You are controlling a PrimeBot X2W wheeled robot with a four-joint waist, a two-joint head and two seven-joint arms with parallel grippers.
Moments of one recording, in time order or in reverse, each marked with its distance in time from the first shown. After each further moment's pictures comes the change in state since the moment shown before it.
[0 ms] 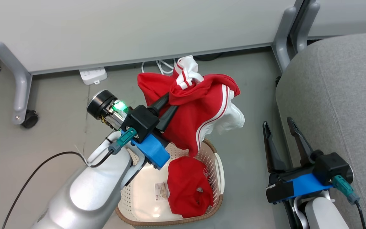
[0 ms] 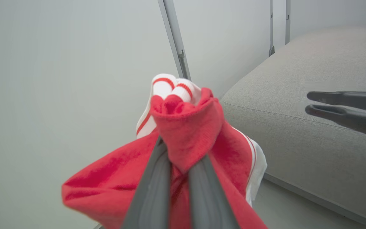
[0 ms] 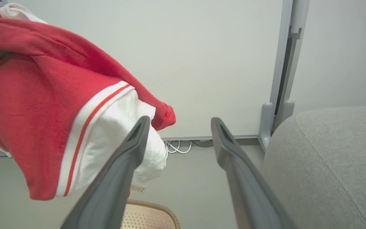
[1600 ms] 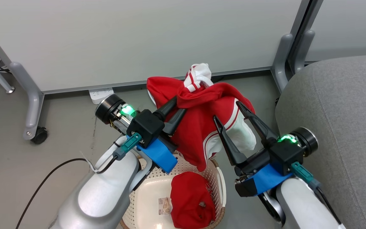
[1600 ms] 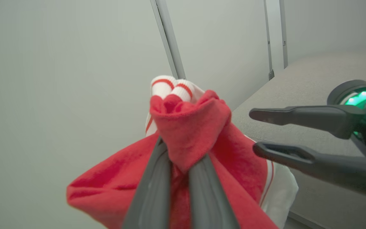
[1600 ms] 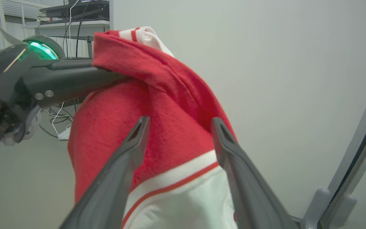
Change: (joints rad) left arm 0.061 -0.074 0.094 -0.038 0.057 -0.042 0.000; right arm -0.137 -0.074 0.285 -0.006 -0.039 0.000 0.000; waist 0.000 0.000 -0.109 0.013
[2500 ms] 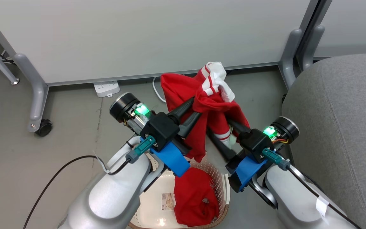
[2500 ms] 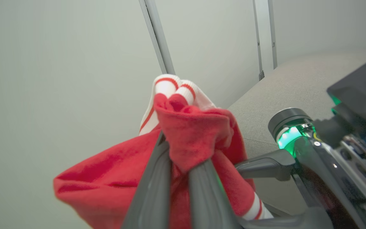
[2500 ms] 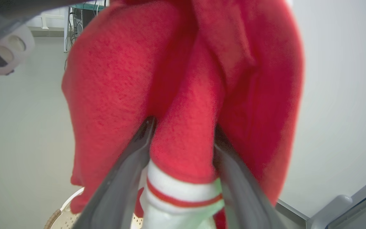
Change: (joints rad) left arm -0.013 -0.031 -0.036 -0.019 0.014 -0.012 0.000; right arm -0.216 -0.083 0.249 0.283 0.055 0.000 0.000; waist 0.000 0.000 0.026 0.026
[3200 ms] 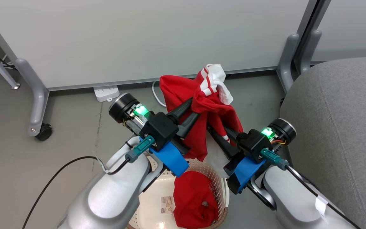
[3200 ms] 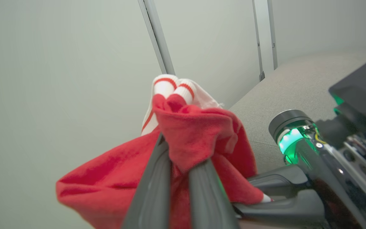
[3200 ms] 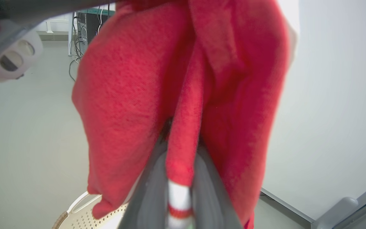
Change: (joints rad) left arm 0.000 0.002 0.000 0.009 -0.002 -0.001 0.000; right arm -0.011 -0.003 0.040 0.010 0.049 0.000 0.000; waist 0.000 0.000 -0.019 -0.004
